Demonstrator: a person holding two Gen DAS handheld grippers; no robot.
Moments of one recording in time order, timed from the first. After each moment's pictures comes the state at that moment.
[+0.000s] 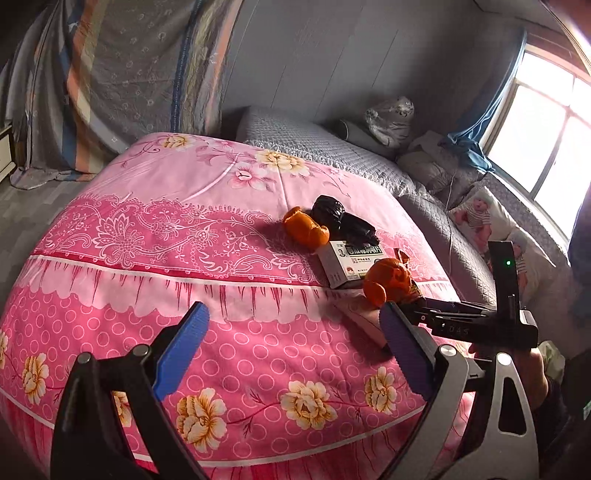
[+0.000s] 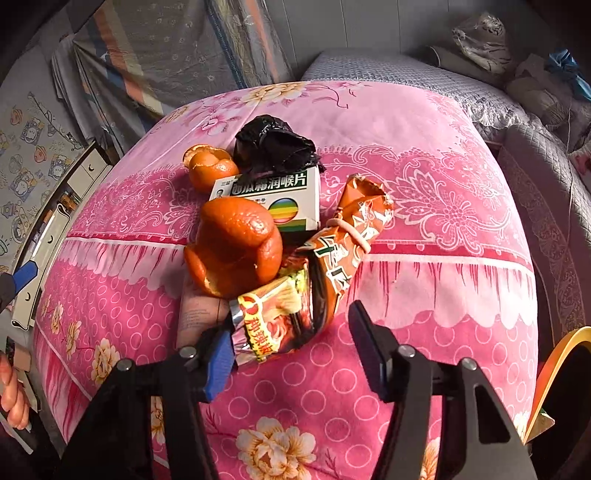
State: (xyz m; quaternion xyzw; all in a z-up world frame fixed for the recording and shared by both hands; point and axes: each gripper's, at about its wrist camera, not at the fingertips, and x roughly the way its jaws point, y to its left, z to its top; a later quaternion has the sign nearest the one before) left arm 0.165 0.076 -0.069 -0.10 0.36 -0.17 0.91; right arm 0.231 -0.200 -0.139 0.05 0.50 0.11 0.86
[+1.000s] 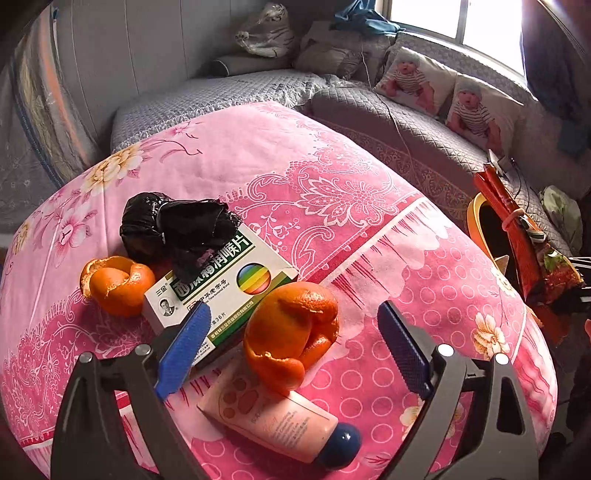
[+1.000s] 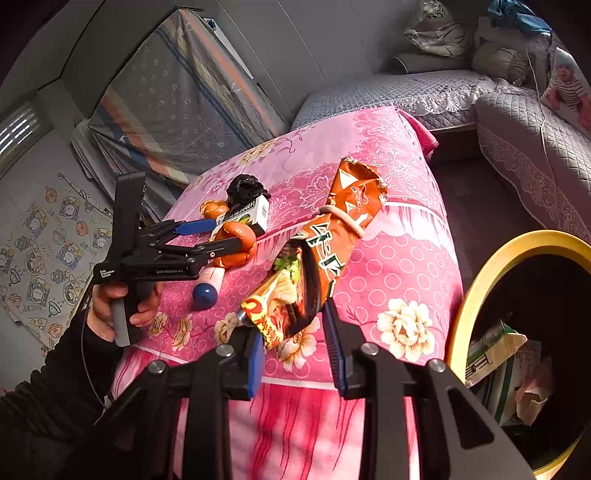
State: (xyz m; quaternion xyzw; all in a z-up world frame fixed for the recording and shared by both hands) left arm 0.261 -0.129 -0.116 0.14 0.42 -0.32 0.84; right arm 0.095 -0.344 -0.094 0.19 0.40 0.15 0.88
